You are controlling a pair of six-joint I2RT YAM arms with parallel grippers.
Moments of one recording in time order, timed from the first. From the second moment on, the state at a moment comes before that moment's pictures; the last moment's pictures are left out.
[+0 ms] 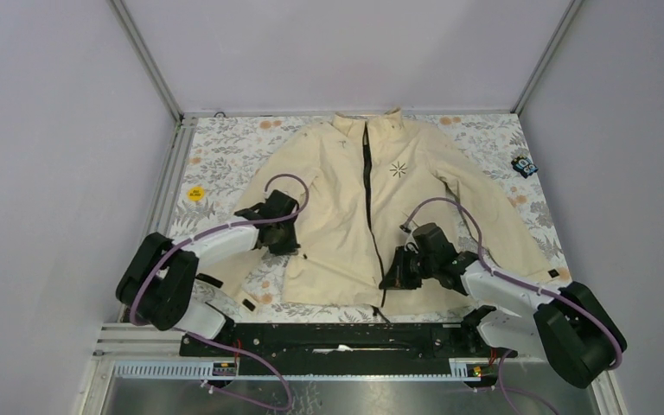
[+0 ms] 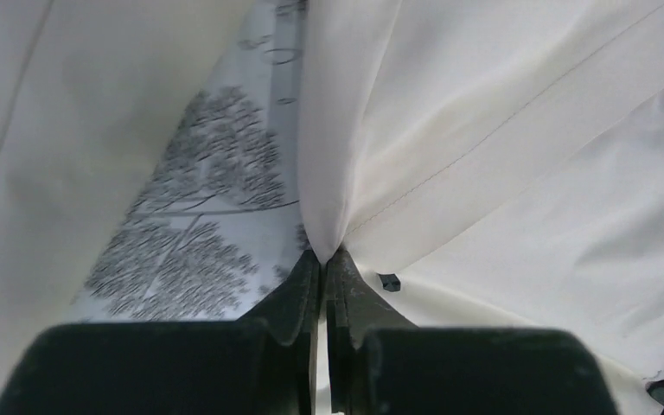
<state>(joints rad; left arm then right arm) -0.56 1.49 0.76 -0.40 -0.02 -0.68 0.60 1.11 0.35 -0.17 -0.43 0.75</state>
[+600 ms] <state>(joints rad) -0.50 0.95 0.66 -0.40 0.09 -0.72 0.75 1.29 0.44 0.01 -0.47 0.76</state>
